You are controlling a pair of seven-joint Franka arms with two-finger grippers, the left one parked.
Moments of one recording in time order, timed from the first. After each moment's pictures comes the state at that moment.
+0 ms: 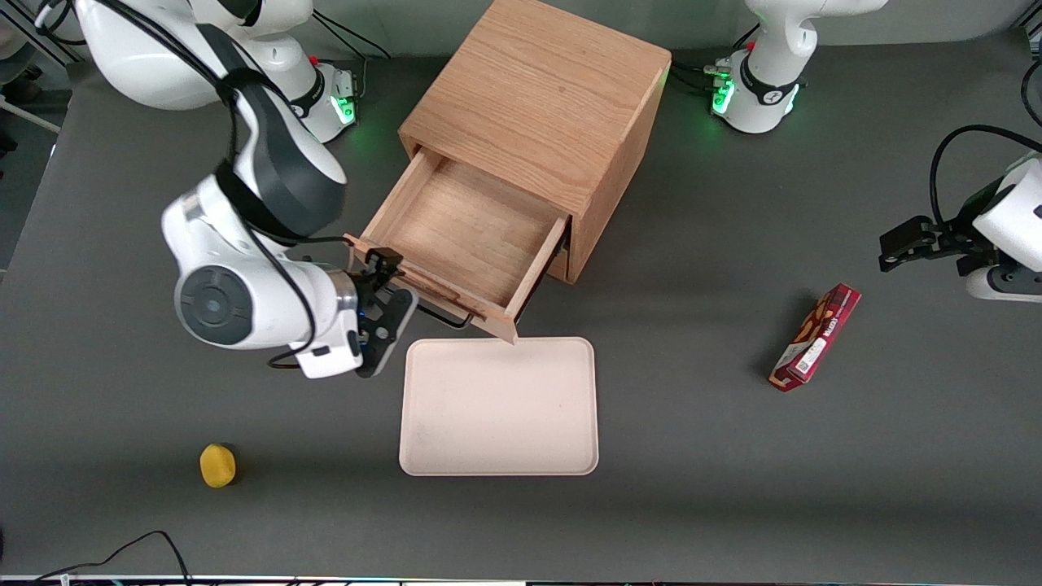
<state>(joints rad) 0.15 0.63 0.35 -1.04 0.05 1.39 -0.51</state>
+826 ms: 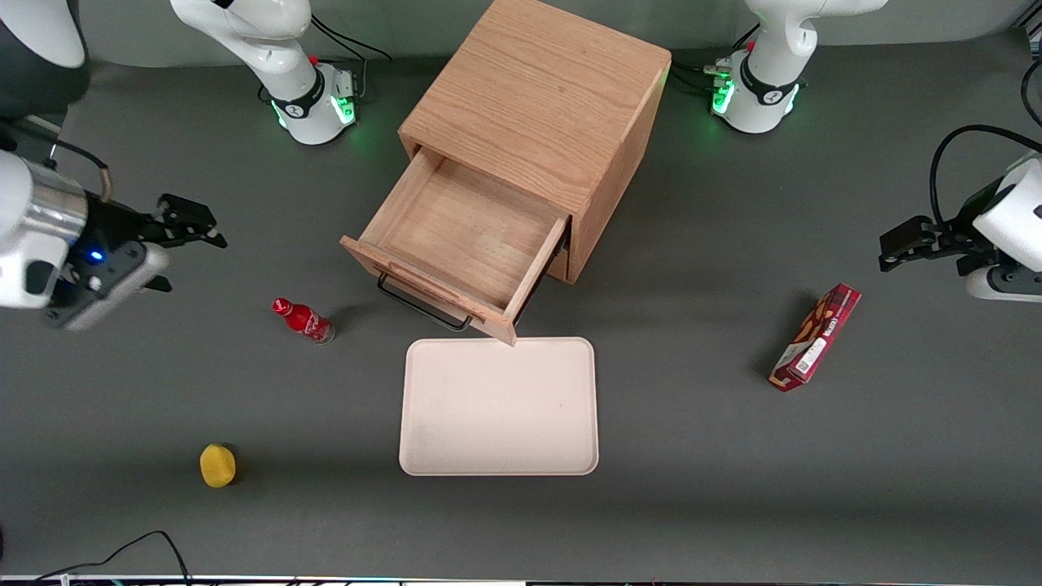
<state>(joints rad) -0.22 0.15 0.35 -1.41 0.09 1.48 -0.42</state>
